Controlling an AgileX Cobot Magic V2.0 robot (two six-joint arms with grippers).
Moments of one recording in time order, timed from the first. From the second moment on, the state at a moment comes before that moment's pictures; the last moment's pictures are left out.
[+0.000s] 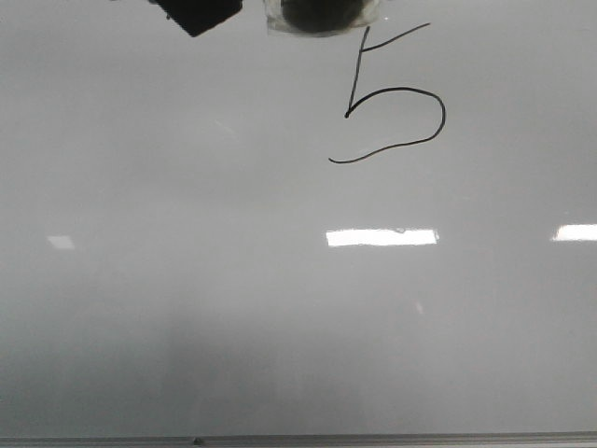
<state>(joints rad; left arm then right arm) -0.84 1.33 -1.33 -0.18 1.10 0.77 0.73 1.12 -1.09 0.41 0.80 -0.71</state>
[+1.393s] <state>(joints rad) 0.28 1.45 -0.95 -0.17 0.45 0.25 0.50 0.74 -0.74 0.26 0.71 -0.47</state>
